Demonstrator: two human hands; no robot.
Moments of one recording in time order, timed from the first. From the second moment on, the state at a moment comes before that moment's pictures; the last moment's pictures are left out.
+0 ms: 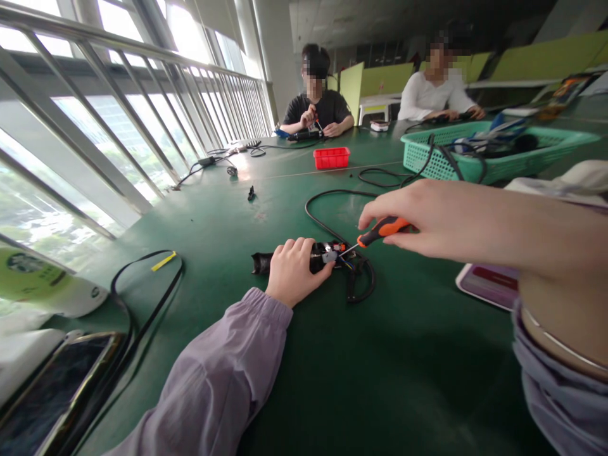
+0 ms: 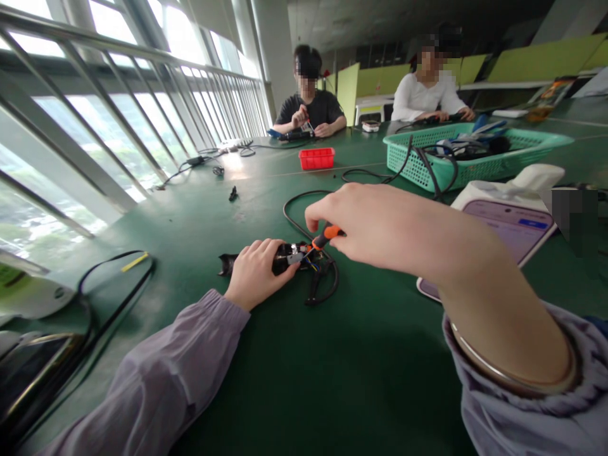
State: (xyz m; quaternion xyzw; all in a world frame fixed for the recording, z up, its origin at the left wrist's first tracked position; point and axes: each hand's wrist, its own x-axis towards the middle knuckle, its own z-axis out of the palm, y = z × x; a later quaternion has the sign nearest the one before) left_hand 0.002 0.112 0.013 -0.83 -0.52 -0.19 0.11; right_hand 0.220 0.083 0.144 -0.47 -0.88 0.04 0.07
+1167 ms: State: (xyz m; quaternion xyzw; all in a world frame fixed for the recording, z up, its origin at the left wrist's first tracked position) left_hand 0.003 0.112 0.012 -0.83 -0.52 -0.18 0.11; right_hand 0.217 0.079 0.141 -0.47 -0.88 0.05 0.07
